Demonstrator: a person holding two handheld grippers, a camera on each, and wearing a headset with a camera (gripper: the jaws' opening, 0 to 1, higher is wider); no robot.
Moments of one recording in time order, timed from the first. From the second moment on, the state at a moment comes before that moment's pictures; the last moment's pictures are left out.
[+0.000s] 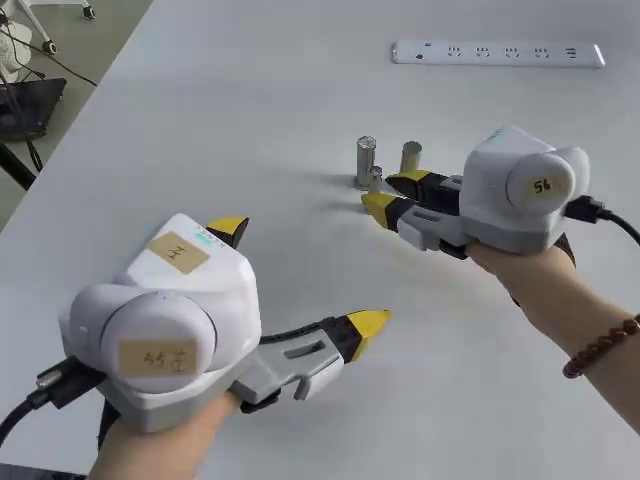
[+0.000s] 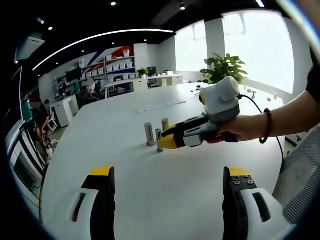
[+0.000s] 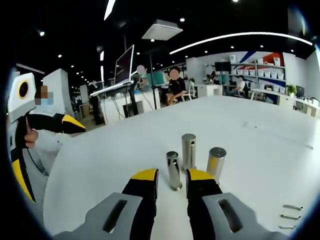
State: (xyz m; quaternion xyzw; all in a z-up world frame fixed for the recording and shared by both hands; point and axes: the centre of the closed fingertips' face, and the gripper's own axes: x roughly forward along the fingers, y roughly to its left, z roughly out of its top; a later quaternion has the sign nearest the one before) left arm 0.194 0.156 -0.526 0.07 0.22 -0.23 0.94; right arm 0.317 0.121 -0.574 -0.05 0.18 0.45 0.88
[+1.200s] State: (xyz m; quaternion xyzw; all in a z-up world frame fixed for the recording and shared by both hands) left arm 0.196 0.155 -0.530 0.08 0.23 -0.23 0.94; right arm 0.299 0.120 -0.581 -0.10 0.17 0.51 0.84
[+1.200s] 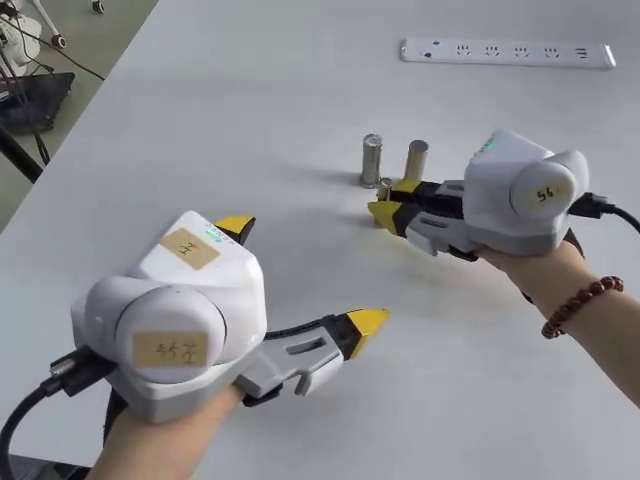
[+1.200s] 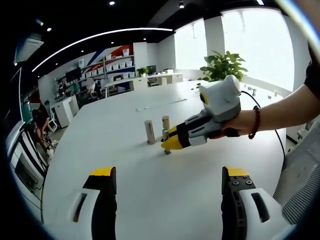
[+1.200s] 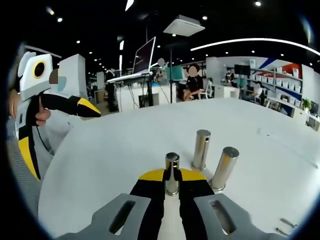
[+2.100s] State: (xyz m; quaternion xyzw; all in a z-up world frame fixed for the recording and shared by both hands) left arm 0.193 0.149 -0.532 0.08 0.23 -0.25 0.94; right arm 0.261 0.106 -0.581 -0.12 0.17 0.58 0.79
